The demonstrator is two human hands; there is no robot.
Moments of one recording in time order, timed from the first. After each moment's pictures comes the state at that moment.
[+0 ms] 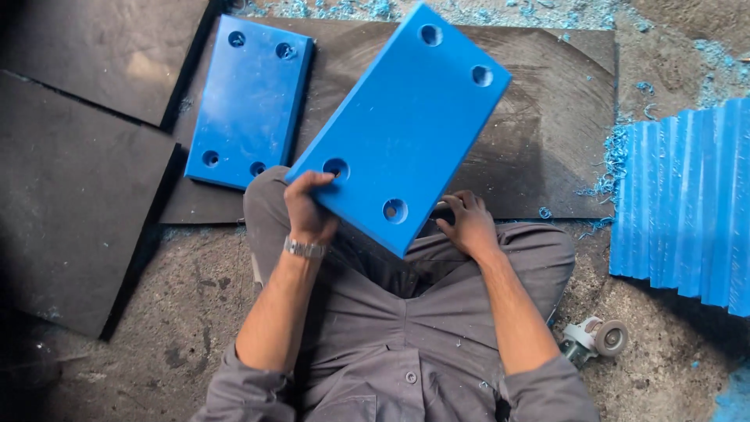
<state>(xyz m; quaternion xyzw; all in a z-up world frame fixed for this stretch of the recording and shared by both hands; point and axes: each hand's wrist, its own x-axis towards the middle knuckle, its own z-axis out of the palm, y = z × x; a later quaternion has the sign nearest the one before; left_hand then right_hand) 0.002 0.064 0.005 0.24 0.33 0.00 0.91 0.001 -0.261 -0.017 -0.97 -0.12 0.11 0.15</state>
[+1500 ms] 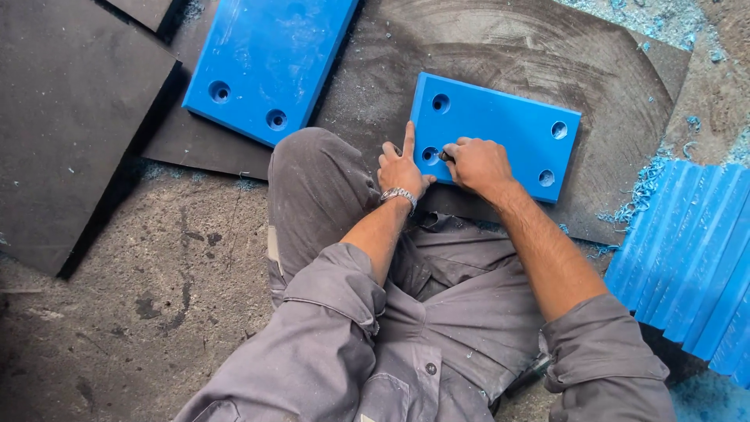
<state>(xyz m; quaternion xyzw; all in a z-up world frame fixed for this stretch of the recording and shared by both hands) 0.054 -0.034 -0.088 0.85 0.26 -0.29 0.35 0.131 -0.166 -0.018 -0.91 -0.35 0.24 -0.05</state>
